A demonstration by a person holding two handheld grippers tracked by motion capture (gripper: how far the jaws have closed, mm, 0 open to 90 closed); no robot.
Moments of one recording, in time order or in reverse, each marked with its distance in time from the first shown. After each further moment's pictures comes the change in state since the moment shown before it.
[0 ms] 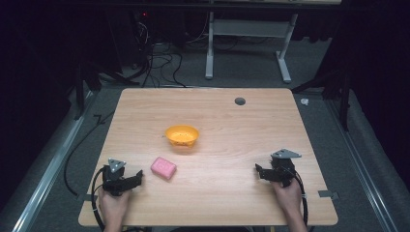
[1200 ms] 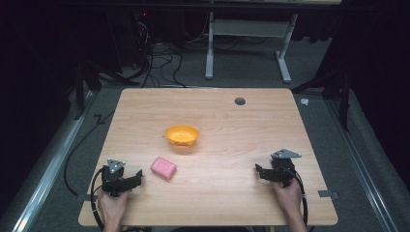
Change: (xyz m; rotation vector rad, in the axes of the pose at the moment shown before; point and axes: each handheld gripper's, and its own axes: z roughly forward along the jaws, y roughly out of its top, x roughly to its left) left arm -0.003 0.001 -0.008 -0.020 0.007 0.005; right arm 0.000 0.000 0.000 0.000 0.000 0.002
